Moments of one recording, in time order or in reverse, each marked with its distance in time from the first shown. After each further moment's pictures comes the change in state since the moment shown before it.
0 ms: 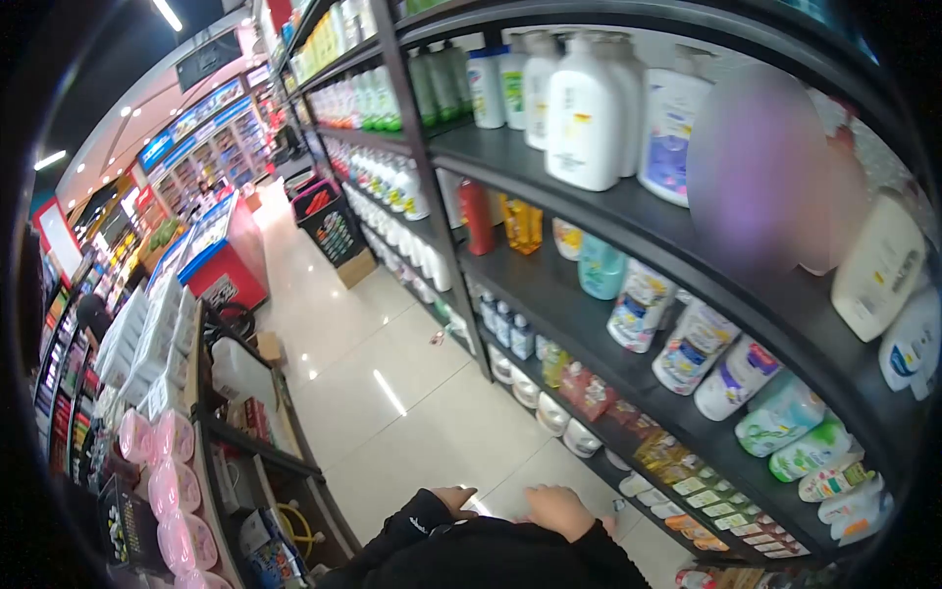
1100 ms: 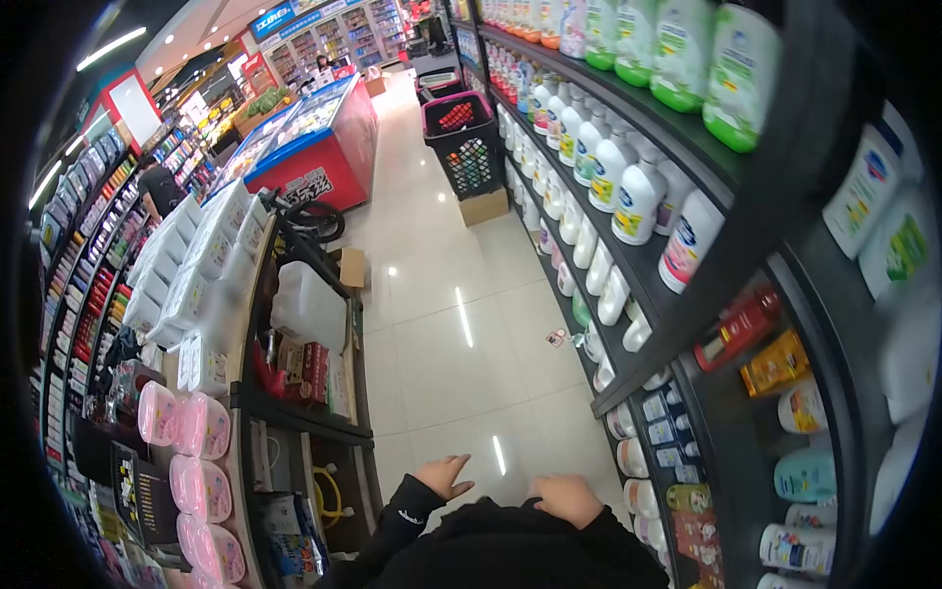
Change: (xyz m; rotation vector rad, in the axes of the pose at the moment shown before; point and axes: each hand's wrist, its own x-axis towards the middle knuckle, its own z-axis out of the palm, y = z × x) left_hand -0.035 -0.301 -0.176 -0.316 0.504 -0.428; right_hand 0.424 -0.076 -0.104 -0.044 -0.260 -0.412
